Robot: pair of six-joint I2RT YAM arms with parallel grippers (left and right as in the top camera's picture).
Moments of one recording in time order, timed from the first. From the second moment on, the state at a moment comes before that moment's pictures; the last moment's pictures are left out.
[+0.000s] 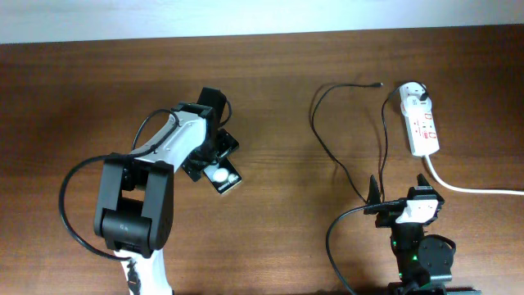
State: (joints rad) left arm -0.28 2.05 1.40 -0.89 -0.02 -0.96; right arm 0.01 0.02 0.01 -0.07 0.03 -0.03
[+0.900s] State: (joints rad) left arm -0.28 2.14 1.75 -1.34 -0.01 -0.92; right arm 0.01 0.01 0.01 -0.07 0.03 -0.03
